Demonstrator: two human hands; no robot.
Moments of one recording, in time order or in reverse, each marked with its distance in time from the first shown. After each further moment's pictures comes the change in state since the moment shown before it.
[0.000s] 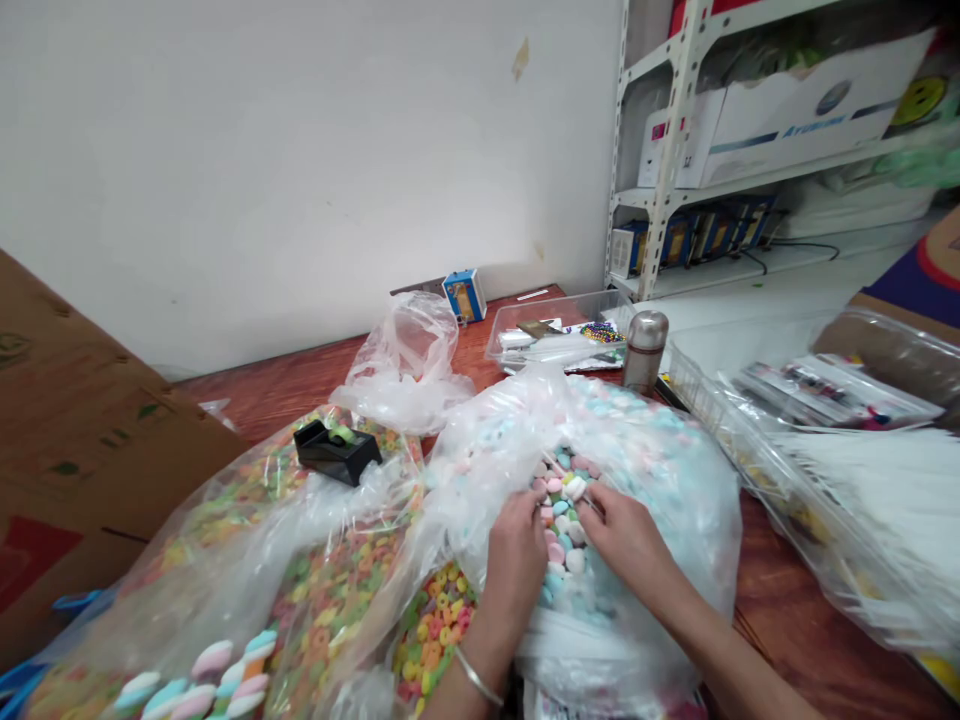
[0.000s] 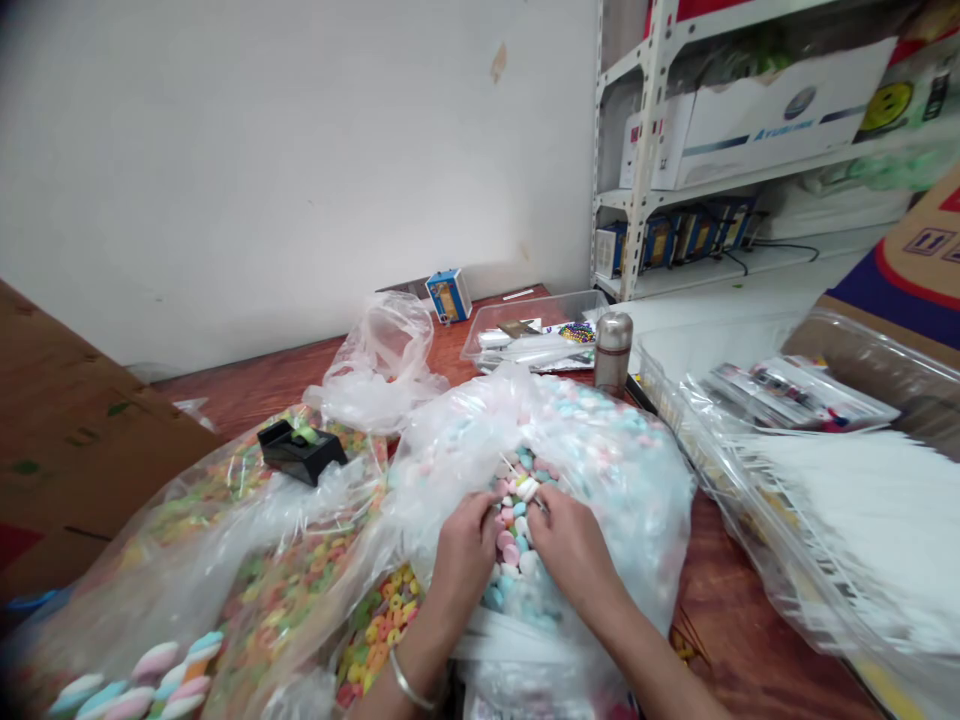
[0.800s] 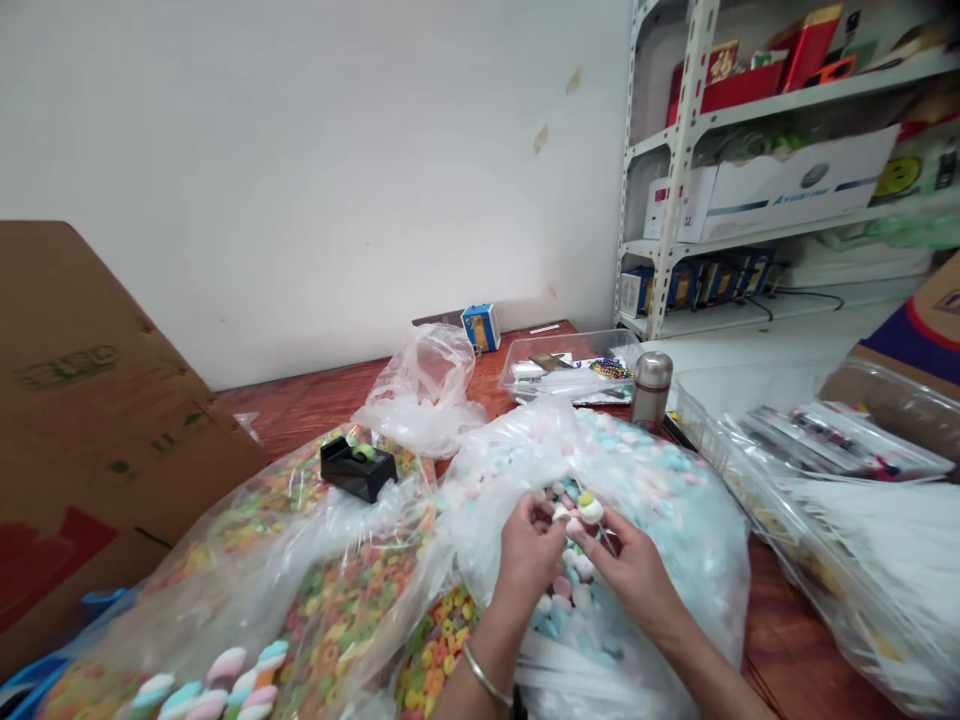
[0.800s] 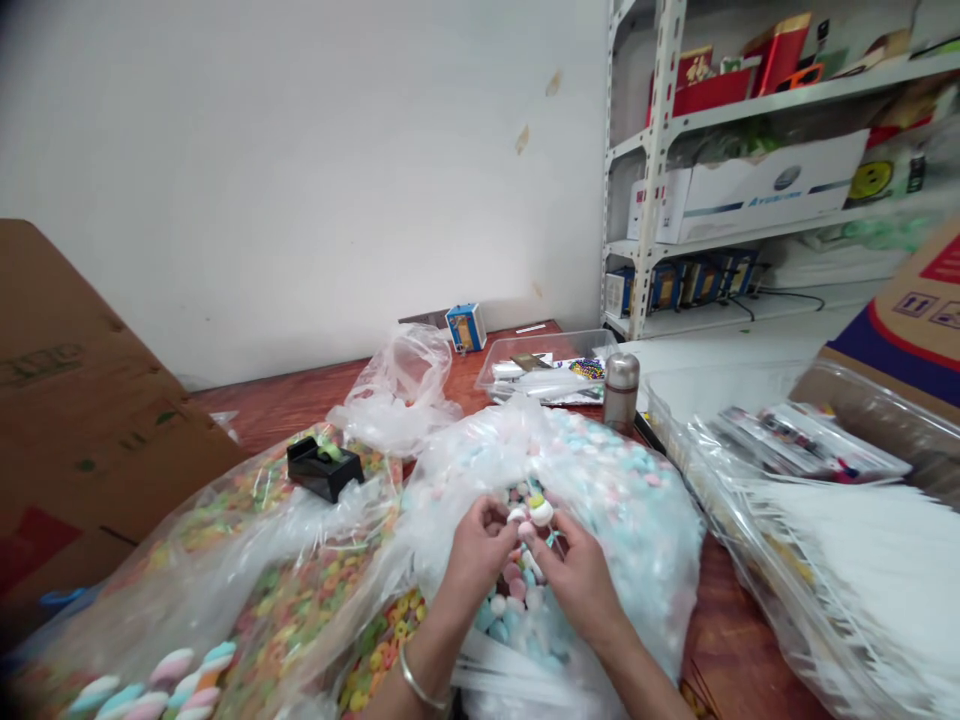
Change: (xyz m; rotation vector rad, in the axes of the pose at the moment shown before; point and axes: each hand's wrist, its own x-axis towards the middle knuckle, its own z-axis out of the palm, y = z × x) left_hand 0.025 0.014 0.005 -0.085 0.085 -0.107; right_hand 0.000 0.005 0.009 0.320 0.075 -0.110
